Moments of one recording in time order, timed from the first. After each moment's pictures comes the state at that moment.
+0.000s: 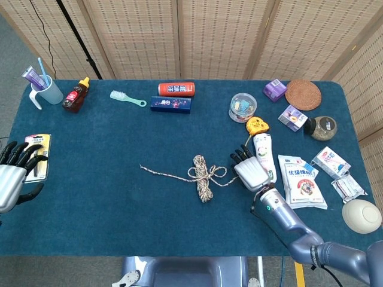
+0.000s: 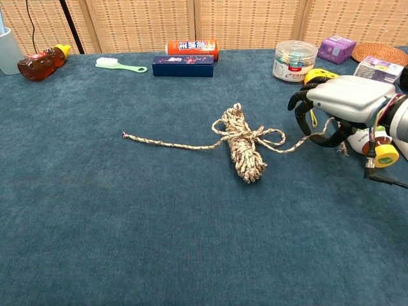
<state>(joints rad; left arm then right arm) -0.25 -0.82 -0.08 -1.88 1.46 1.32 0.16 0.69 -1.54 0.10 -1.29 -1.36 0.95 -0.31</state>
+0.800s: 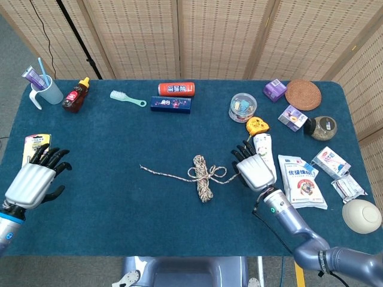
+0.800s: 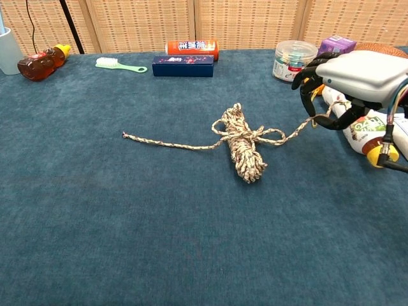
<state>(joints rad) -0.35 -0.91 -0.07 -1.81 1.51 1.18 0.21 0.66 -1.45 0.12 -1.45 -1.37 1.03 -0.36</state>
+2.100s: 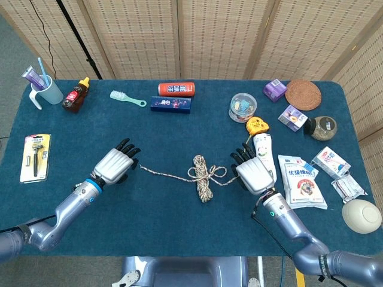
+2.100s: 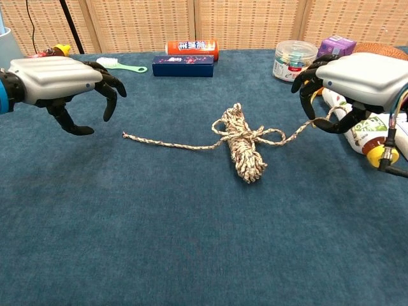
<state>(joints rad) -0.73 -1.37 -0.14 -1.47 1.35 0.79 0.36 0.65 -1.45 0.11 -1.50 -1.35 1.05 -0.39</state>
